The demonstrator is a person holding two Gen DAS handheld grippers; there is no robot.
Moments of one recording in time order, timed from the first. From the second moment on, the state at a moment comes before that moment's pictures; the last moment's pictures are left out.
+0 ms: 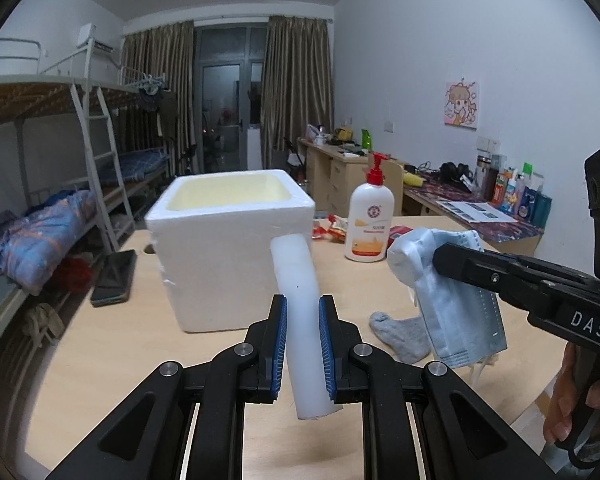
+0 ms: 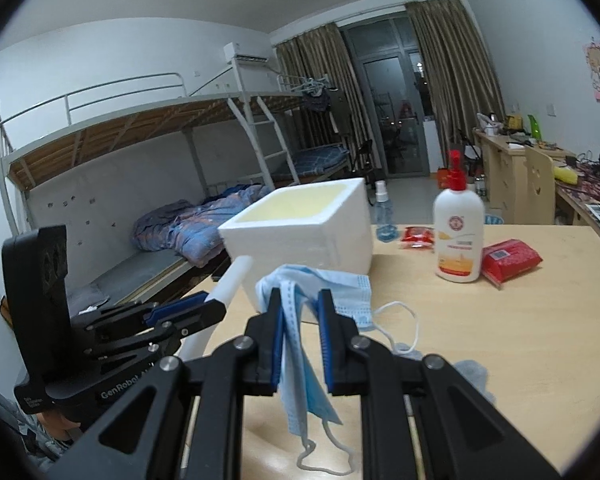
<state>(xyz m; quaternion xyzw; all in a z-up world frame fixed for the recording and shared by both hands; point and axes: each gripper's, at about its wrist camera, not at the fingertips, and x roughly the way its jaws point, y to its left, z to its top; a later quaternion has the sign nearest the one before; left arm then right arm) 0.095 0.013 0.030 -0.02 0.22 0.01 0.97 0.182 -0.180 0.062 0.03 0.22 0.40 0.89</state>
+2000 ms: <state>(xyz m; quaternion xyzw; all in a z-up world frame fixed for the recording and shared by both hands) 0.127 0.072 0.109 -0.02 0.18 0.06 0.98 0.211 -0.099 0.121 0.00 0.19 0.44 0.88</state>
